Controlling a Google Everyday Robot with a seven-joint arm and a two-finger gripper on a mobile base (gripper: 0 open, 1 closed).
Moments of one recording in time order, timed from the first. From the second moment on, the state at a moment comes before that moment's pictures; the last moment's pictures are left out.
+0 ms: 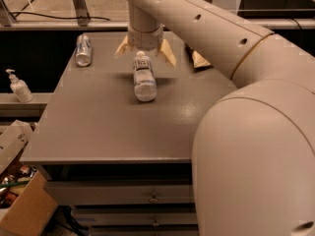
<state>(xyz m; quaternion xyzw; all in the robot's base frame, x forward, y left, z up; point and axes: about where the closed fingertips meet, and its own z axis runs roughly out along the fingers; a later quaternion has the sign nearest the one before) 0.707 0.024 0.852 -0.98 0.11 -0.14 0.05</state>
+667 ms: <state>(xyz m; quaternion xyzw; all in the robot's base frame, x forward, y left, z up) 0.707 0.038 0.835 -0.99 0.08 -0.14 0.00</state>
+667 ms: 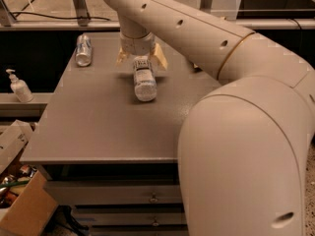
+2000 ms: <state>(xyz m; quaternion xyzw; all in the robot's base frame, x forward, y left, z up) 0.688 0.053 0.866 -0.99 0.08 -0.14 0.04</state>
